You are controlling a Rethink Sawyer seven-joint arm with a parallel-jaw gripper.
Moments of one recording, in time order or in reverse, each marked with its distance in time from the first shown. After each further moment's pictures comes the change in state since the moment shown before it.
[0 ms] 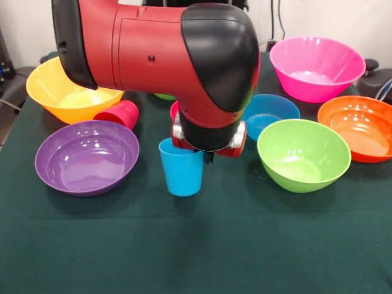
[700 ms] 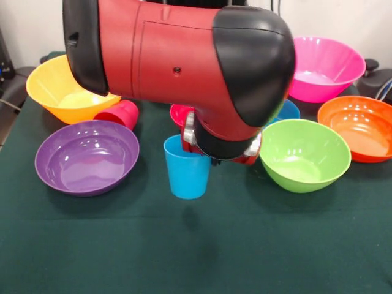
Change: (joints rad) arm 0.068 0.129 0.011 -0.349 -0.052 0.259 0.000
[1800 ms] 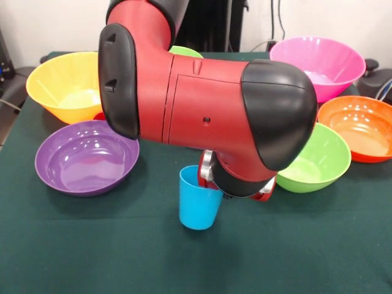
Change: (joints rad) arm 0.014 0.132 0.297 -0.273 -0.303 0.111 0.000
